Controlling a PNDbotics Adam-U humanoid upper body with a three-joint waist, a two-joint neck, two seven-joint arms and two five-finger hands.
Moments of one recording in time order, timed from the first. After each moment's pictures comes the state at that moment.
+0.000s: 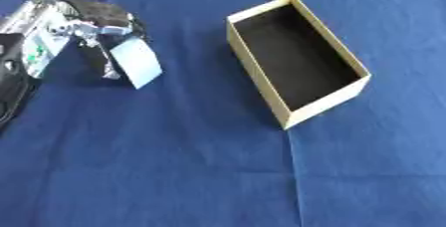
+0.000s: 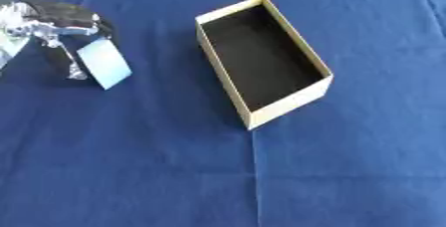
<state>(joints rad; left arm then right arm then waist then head) -1.10 0.56 -0.41 -0.99 -0.86 -0.49 -0.62 -0.28 -0.68 -0.11 -1.99 -0.11 -0.22 -0.68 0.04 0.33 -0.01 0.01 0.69</state>
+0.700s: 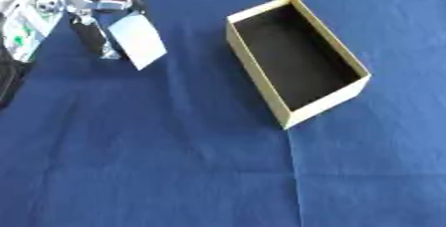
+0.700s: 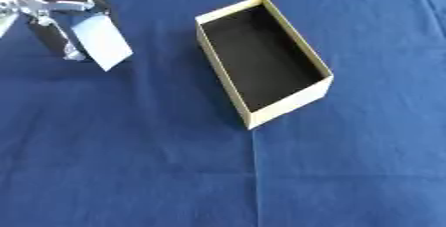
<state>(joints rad) -1.14 0.58 -0.35 -1.16 -0.81 -0.43 -0.68 -0.28 -0.68 -0.12 -1.99 -0.11 -0.22 -0.68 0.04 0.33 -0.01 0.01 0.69</state>
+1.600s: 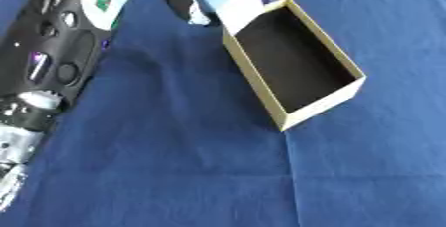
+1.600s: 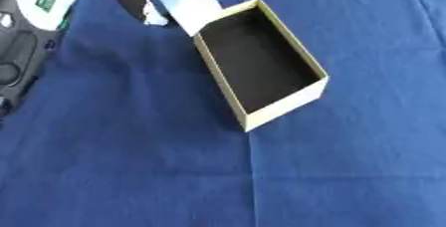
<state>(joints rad) -1.27 0.27 -0.25 -1.18 -0.90 -0.40 -0.62 -0.35 -0.68 -0.12 -1.99 -0.15 -0.23 -0.67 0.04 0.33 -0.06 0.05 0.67</state>
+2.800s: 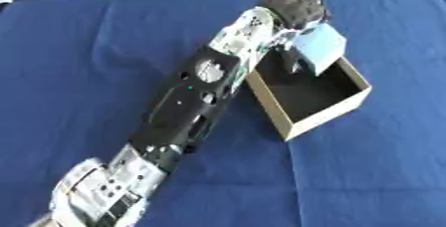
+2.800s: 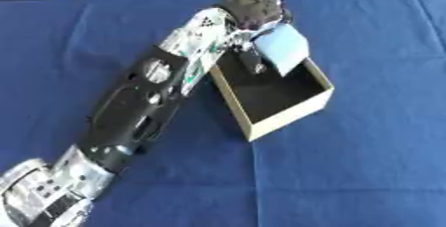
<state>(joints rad) -1.22 -0.01 -0.24 -0.99 -1.48 -0.13 -0.42 -0.43 -0.62 -0.10 -1.99 -0.22 -0.22 -0.62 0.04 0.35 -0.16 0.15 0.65</state>
